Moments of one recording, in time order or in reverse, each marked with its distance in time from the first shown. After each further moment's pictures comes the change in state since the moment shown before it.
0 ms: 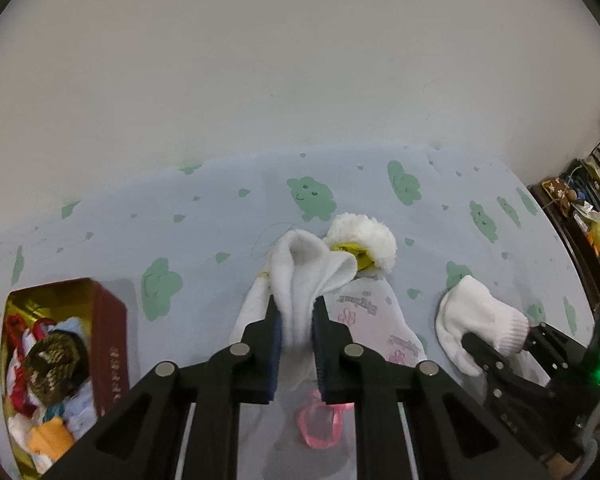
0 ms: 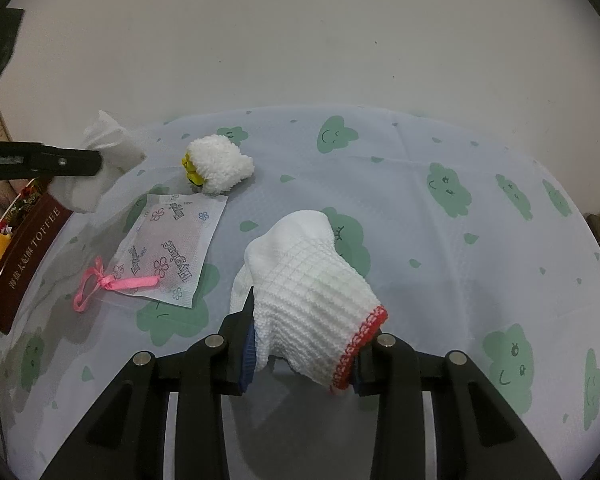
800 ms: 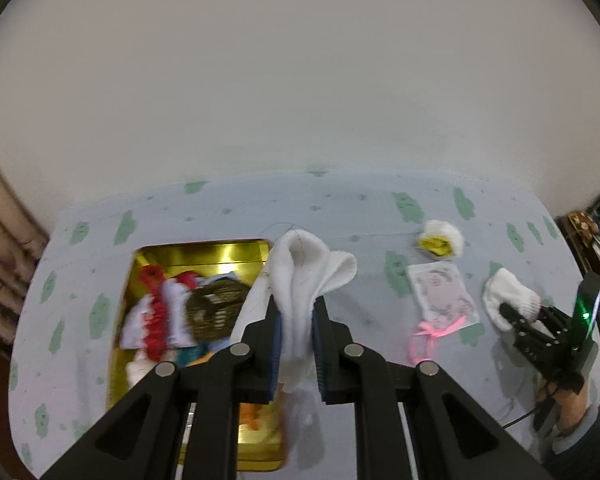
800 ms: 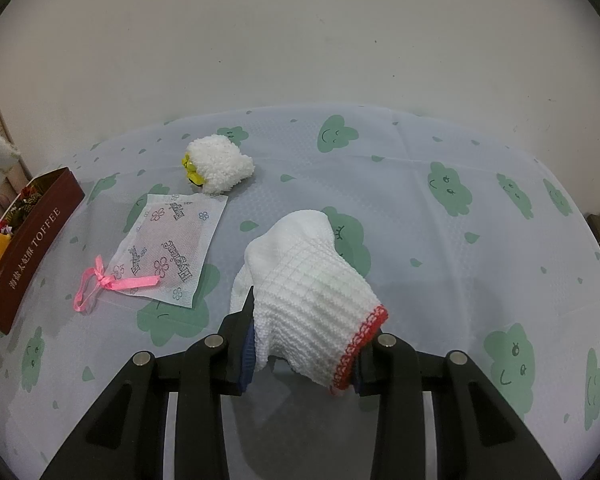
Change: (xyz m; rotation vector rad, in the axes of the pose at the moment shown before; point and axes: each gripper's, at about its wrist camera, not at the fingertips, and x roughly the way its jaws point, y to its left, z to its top) left arm -0.114 0.110 -0.036 -0.118 -0.045 0.150; right arm 0.000 0.000 0.000 0.004 0.001 0.000
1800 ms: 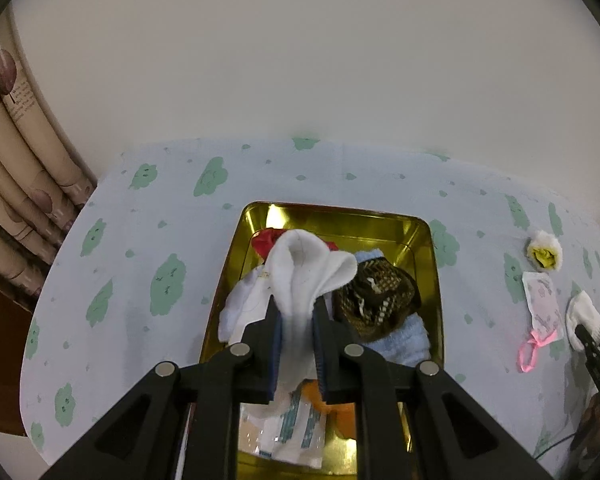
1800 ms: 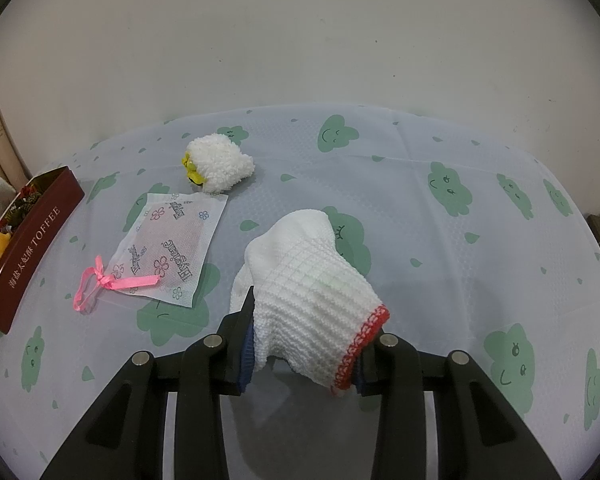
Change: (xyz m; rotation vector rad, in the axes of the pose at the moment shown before) left arm 0.048 0.114 -0.011 -0.153 0.100 0.136; right arm 0.001 0.000 0.000 0.002 0.001 0.001
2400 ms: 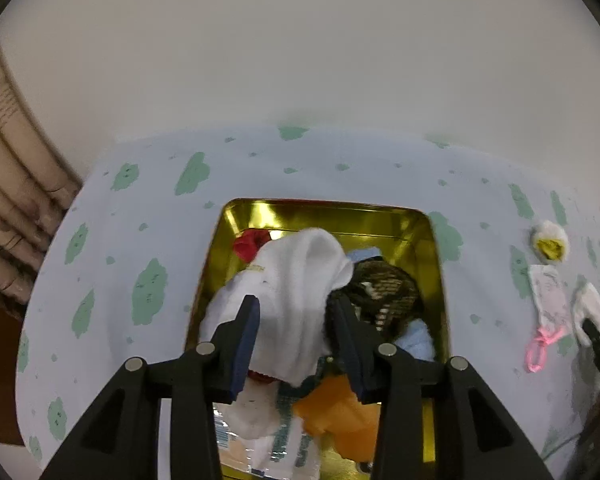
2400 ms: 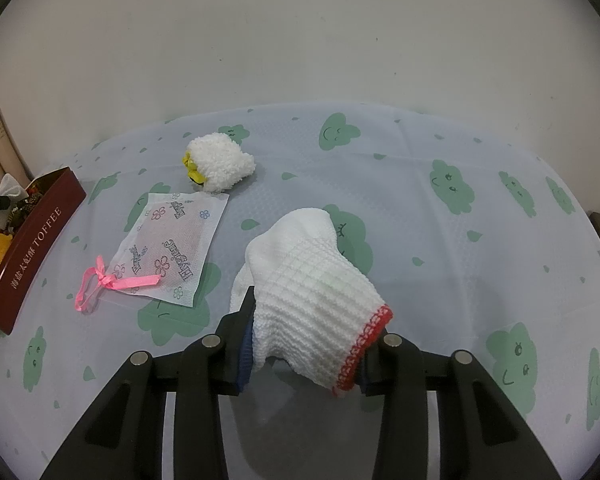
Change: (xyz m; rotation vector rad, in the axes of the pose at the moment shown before) left arm 0.019 -0.007 0.005 0.040 0.025 -0.035; right arm 0.001 0.000 0.000 0.003 0.003 0.005
